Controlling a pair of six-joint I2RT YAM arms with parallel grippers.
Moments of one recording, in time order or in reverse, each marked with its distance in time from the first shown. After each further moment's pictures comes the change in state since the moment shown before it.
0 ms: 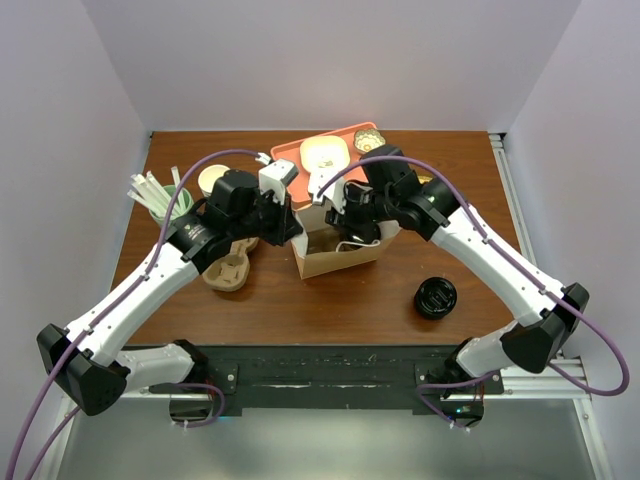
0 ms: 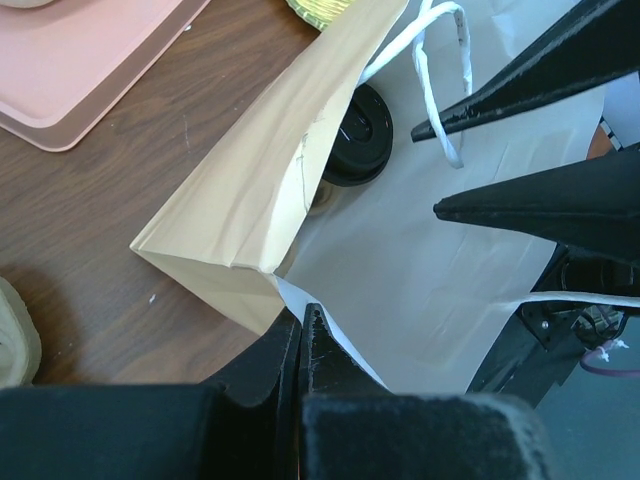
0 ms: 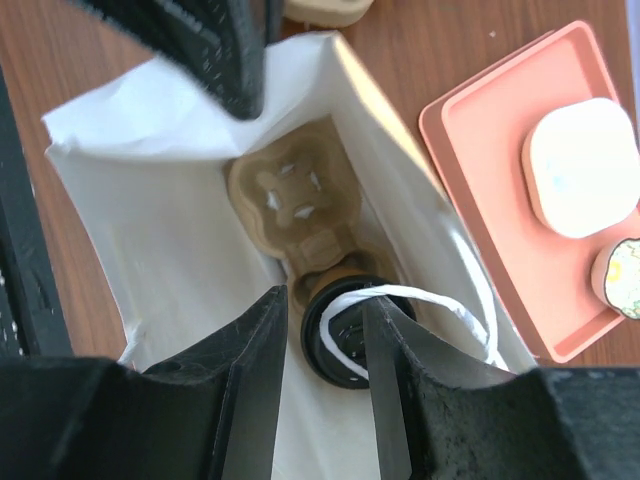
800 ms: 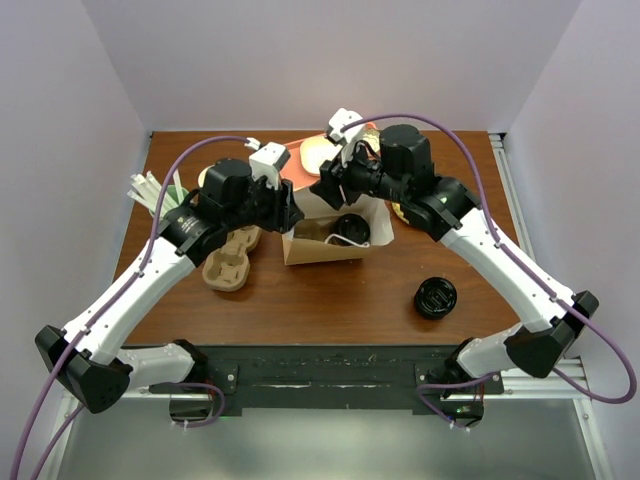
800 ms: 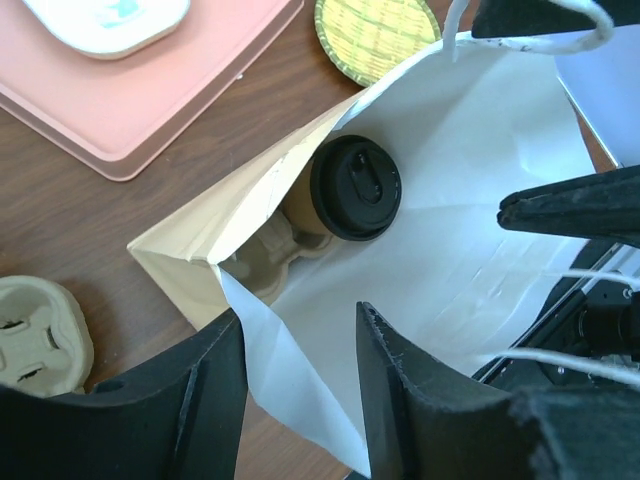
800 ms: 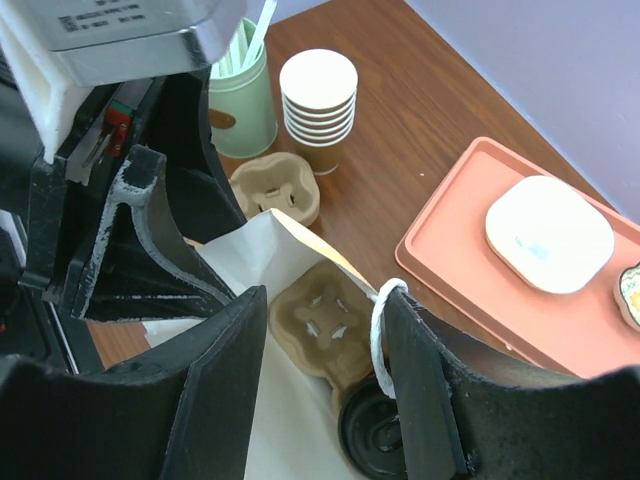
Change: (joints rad) left arm 0.027 0.018 0.085 -0.020 -0.072 0.000; right arm -0.006 -0.032 0.034 0.386 0.046 0.523
